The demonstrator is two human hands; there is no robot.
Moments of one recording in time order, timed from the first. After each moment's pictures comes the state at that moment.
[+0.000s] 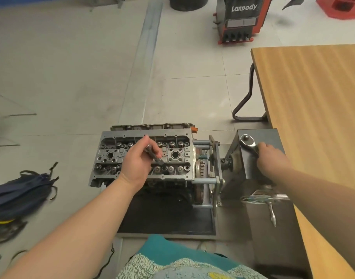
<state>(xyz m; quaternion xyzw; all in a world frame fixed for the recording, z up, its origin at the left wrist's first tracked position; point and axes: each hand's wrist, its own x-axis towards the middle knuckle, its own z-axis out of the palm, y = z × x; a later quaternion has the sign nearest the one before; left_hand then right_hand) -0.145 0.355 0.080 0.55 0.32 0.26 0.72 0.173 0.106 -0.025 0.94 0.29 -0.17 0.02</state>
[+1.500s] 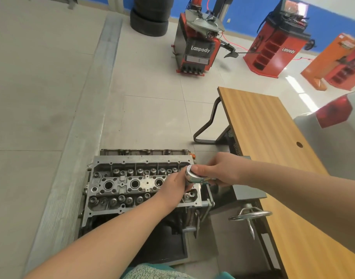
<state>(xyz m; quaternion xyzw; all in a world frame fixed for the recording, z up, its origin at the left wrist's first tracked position) -0.135 0.387 0.071 0.63 0.23 0.00 0.75 -0.008 0.283 0.209 0.87 0.30 -0.39 -0.06</state>
